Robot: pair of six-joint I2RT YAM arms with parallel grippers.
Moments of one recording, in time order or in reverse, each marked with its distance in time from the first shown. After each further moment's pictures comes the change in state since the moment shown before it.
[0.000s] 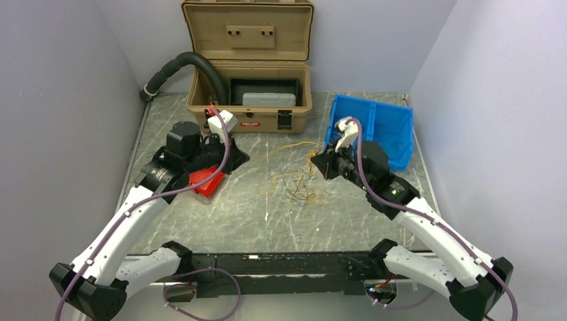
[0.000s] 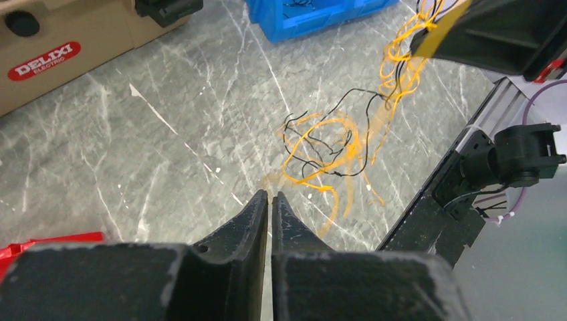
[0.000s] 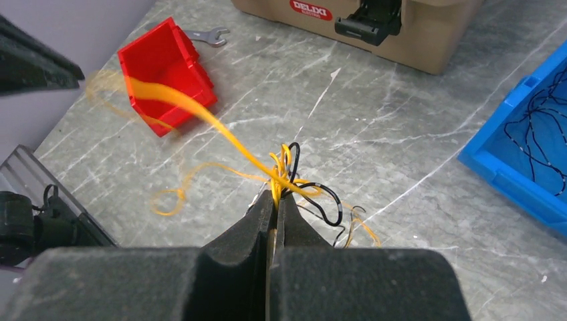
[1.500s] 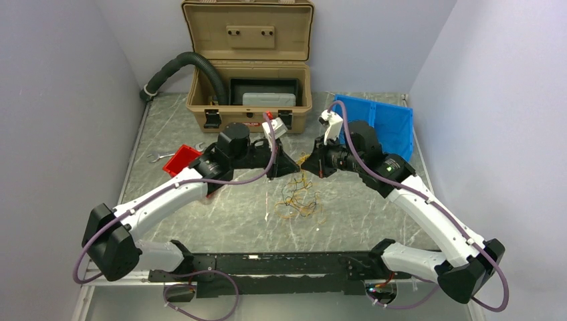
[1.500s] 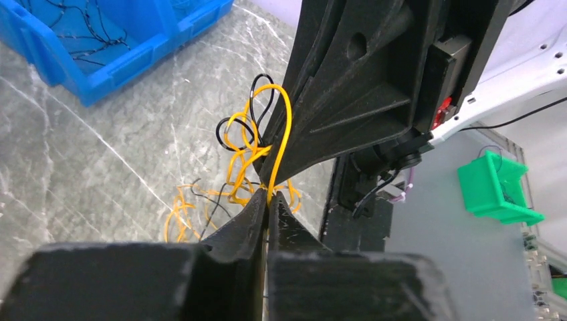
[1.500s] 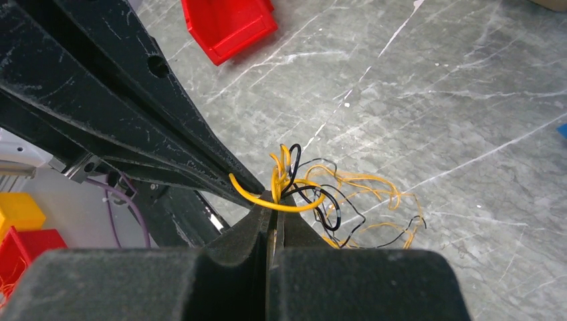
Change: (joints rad) left arm -0.262 0.292 -0.058 0.506 0.216 -0.139; right arm -0.035 0.219 0.296 -0.319 -0.288 0.013
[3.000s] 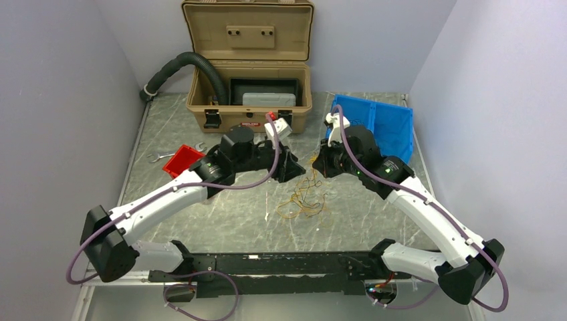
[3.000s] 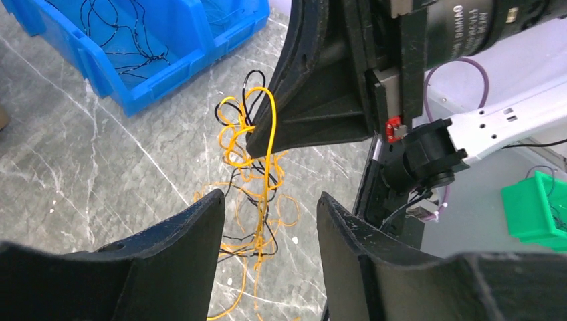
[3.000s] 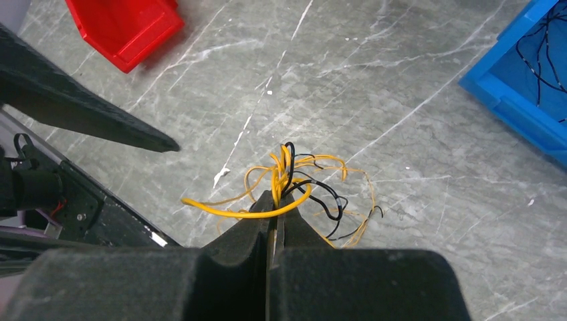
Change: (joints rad) left arm -0.065 -0.033 0.028 -0.052 -0.182 0.047; right arm 0.000 -0.010 -0.037 -0.060 0.240 -0.015
